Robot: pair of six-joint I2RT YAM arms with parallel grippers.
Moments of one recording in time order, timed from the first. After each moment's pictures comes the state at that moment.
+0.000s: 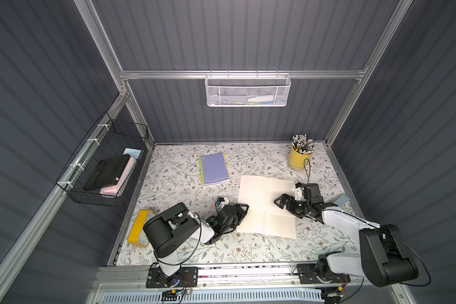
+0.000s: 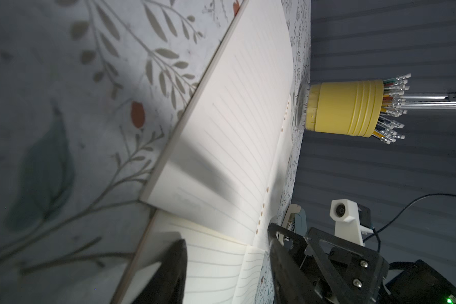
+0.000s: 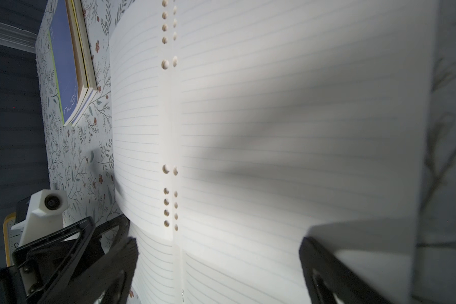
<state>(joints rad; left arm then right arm) -0.91 1.75 0.47 0.82 -0.10 -1.54 0.22 1.32 0.51 -0.13 -0.42 0.57</state>
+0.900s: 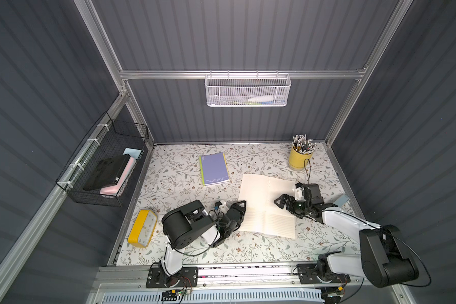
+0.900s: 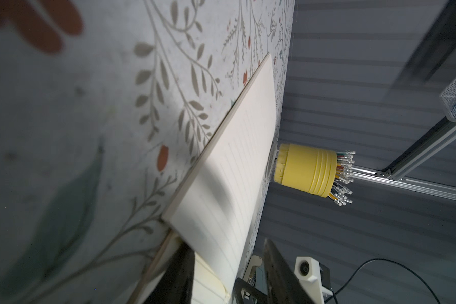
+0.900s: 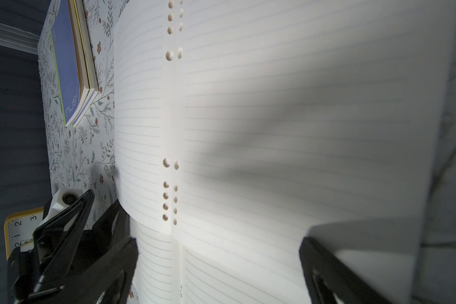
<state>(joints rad) -0.98 1.93 0.50 1.06 -0.37 -1.78 0.22 1.31 0.50 -0.13 -0.42 0.57</state>
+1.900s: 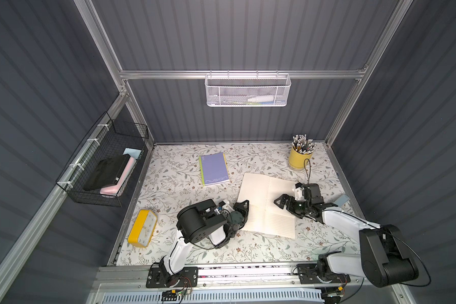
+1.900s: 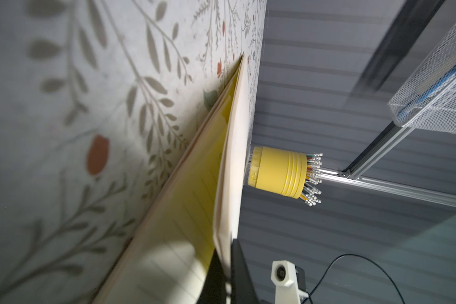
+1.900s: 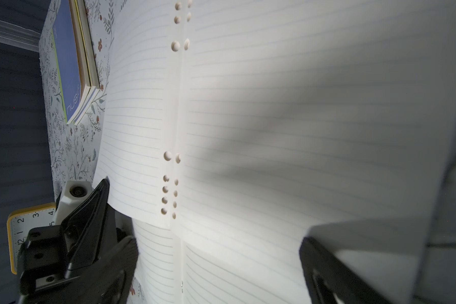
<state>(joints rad) -1.00 2.08 0.54 1.30 -0.43 -1.77 0.21 1.31 0.51 -0.13 -0.44 0.57</state>
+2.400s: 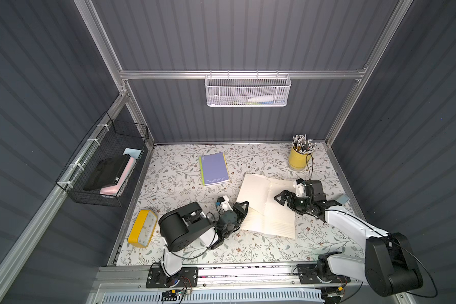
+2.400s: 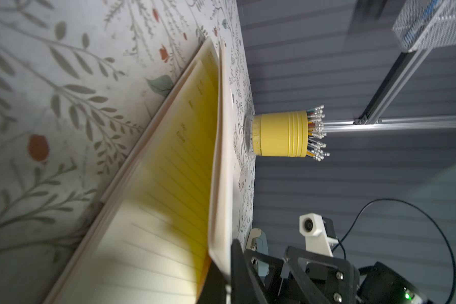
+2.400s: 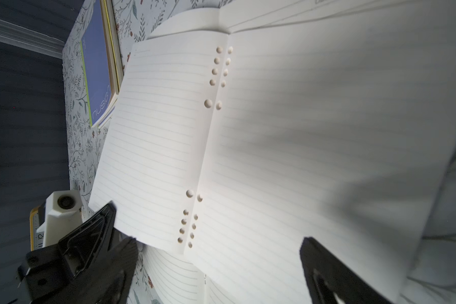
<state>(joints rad) -0.98 1.82 0.44 1.16 -0.30 -1.47 0.22 1.24 0.58 -0.21 -0.45 0.57</state>
